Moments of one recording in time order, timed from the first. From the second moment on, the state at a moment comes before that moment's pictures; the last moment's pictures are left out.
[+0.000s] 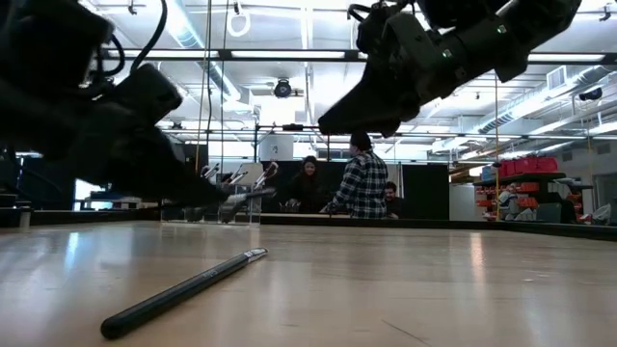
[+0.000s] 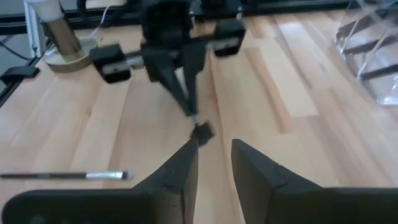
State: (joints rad) left arm -0.48 1.80 0.32 1.06 -0.68 -0.31; right arm 0.17 1.65 0.79 0.38 0.15 0.14
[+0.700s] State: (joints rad) left arm -0.42 1.80 0.60 1.10 -0.83 0.22; right arm 0.20 1.80 0.52 1.17 0.16 0.32
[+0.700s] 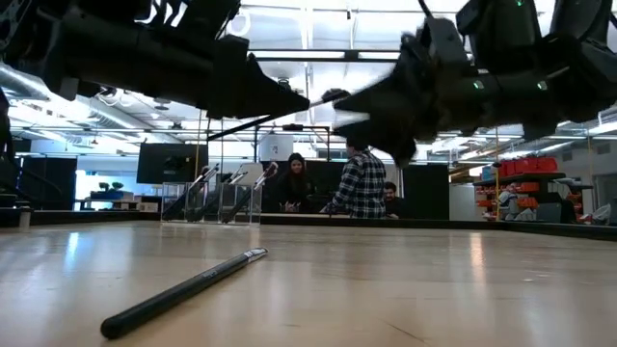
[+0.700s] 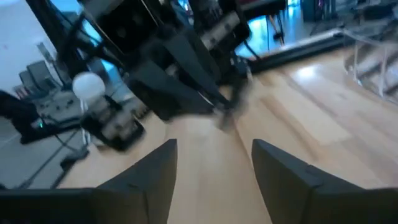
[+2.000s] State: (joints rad) left arm -0.43 1.80 0.60 1.08 -0.91 0.22; right arm 0.20 1.81 0.56 1.25 0.25 0.28
